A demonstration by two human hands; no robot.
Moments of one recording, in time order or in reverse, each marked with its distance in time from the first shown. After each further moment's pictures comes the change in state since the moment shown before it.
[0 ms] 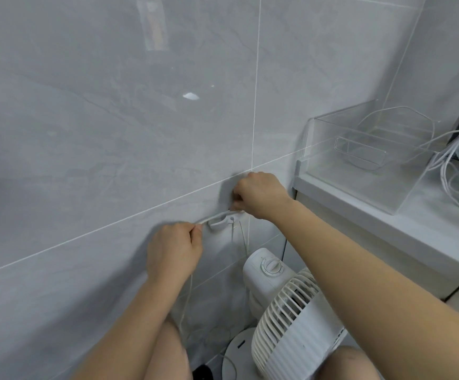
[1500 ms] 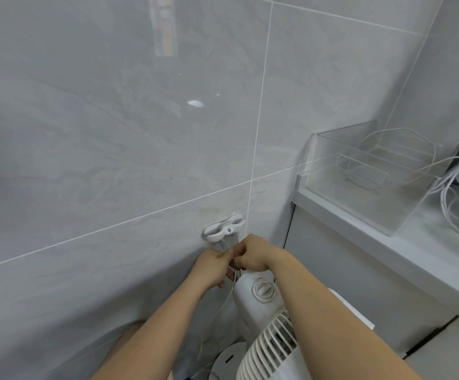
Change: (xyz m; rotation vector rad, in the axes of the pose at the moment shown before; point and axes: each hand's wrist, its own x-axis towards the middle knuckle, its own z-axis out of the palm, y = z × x) left_hand -0.002 0.052 0.061 -0.705 -0.689 -0.417; right_hand -0.037 -0.004 0.088 0.713 -0.520 0.298
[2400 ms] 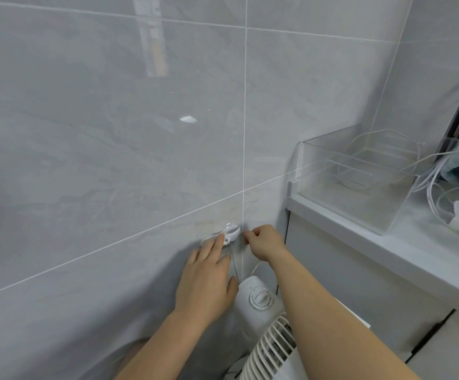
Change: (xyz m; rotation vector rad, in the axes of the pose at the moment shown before) left_hand -0.045 0.007 -0.012 0.978 0.405 0.691; right_hand 0.000 0.004 -0.022 0.412 0.434 0.184
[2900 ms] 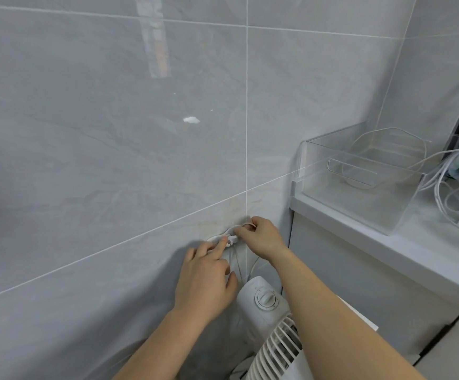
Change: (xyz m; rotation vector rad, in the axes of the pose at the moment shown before) left_hand 0.003 -0.005 0.001 -0.017 0.056 -0.055; right_hand -0.010 -0.016 -0.001 0.205 -0.005 -0.191
